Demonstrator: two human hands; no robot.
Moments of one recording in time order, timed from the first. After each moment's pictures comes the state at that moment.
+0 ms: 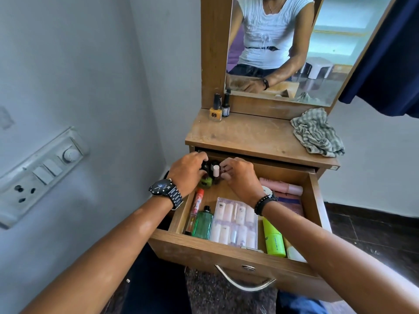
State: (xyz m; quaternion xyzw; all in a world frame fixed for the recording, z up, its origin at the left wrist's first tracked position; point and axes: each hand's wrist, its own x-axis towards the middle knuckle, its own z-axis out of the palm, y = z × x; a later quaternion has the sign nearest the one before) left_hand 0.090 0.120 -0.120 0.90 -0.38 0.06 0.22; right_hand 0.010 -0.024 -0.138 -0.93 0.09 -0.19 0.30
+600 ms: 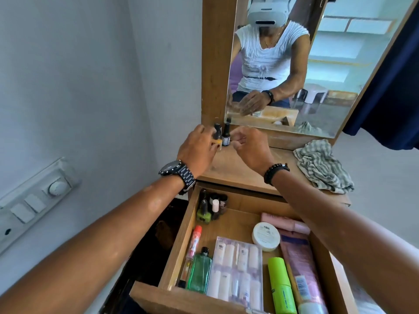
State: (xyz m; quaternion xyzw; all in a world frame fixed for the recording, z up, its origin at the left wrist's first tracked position) left_hand 0.155 0.059 -0.045 0.87 -0.36 0.18 0.29; right_hand 0.093 -0.079 -0.037 -0.91 0.12 -0.26 0.29
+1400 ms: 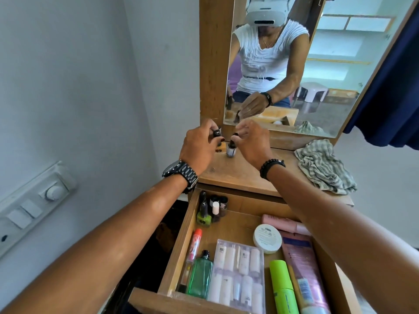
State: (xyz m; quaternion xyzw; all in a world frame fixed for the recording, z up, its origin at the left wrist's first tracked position) left_hand 0.156 0.048 -0.041 0.83 -0.33 0.19 0.42; right_hand 0.109 -0.086 -0.036 -0.88 0.18 -0.30 0.33
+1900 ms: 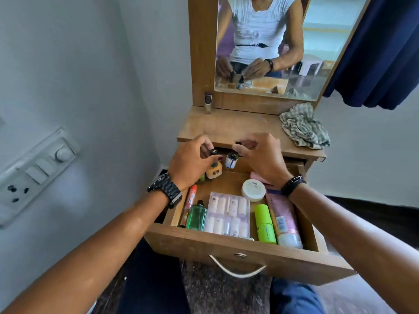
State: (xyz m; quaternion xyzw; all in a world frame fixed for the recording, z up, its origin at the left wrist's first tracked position) left_hand 0.061 0.108 -0.081 0.83 -0.35 0.03 0.43; right_hand -0.023 -0.051 -0.065 -0.88 0.17 -0.28 0.36
